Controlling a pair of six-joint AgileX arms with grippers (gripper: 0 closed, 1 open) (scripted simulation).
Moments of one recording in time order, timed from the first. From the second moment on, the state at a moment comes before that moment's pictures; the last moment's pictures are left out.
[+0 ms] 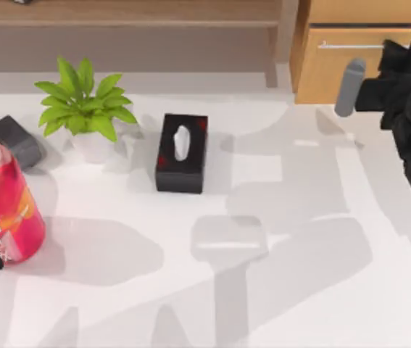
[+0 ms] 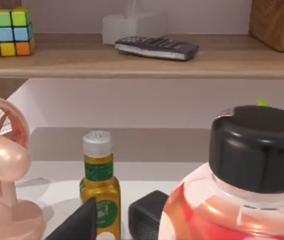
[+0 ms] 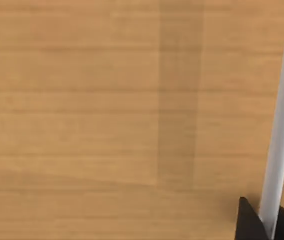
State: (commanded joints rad) left arm 0.00 0.00 0.00 0.00 0.00 0.00; right arm 0.18 2.26 0.99 1.25 0.21 -1.55
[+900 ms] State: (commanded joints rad) left arm 0.00 0.00 0.00 0.00 0.00 0.00; right arm 0.16 2.30 1.10 1.19 0.20 -1.55
